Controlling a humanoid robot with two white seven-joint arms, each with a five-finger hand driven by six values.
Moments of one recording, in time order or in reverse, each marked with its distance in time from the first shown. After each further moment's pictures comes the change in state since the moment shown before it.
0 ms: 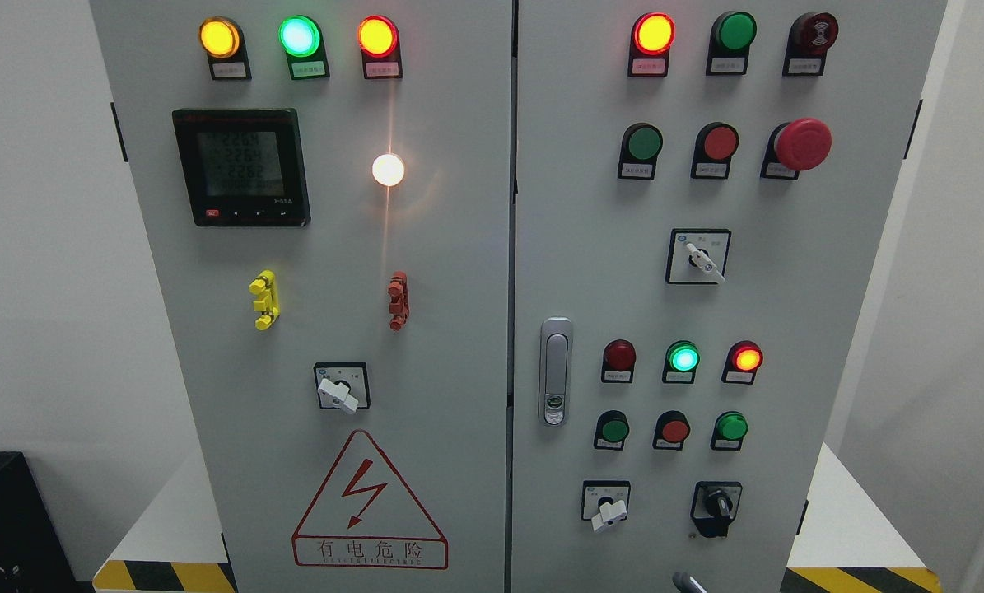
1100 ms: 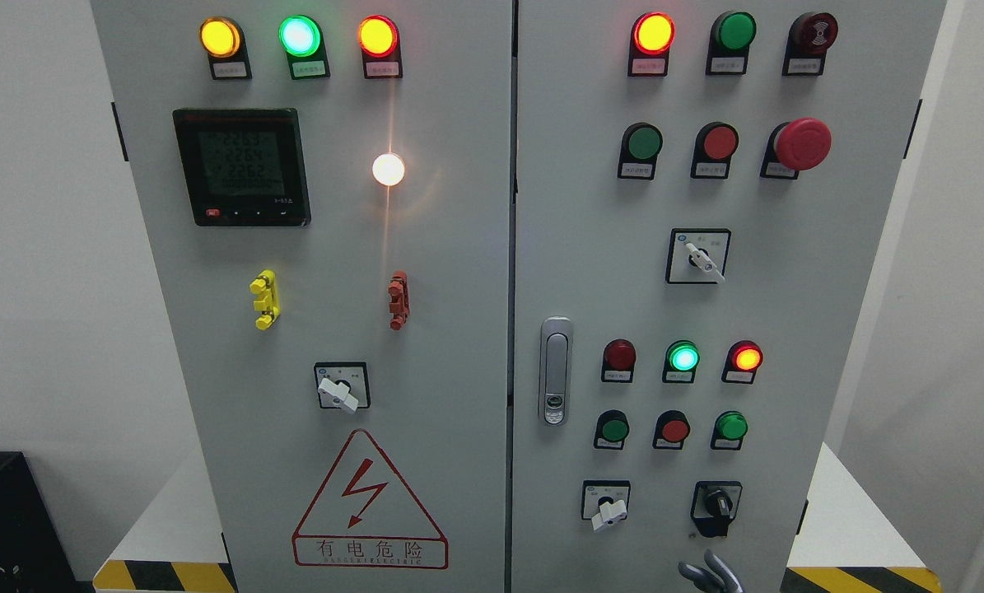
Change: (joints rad) left arm 0.000 0.000 0.000 0.000 0.000 0.000 0.000; right arm -0.014 -0.001 -0.007 -0.048 0.367 -0.135 -0.153
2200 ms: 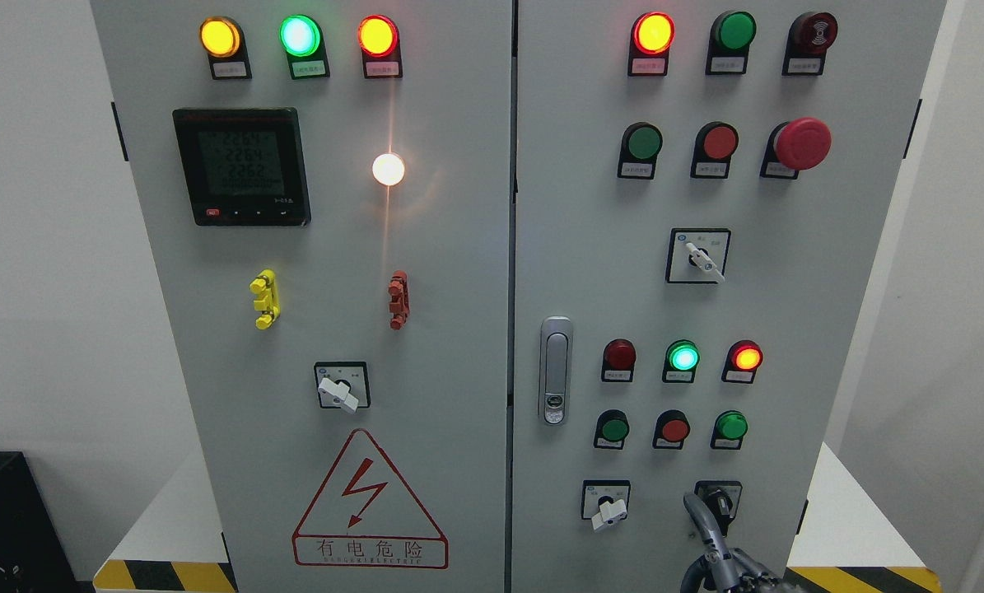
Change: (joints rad) left arm 0.000 0.000 0.000 0.000 0.000 0.000 0.000; right arm -0.166 0.004 -0.041 0.059 0.862 -0.019 -0.264
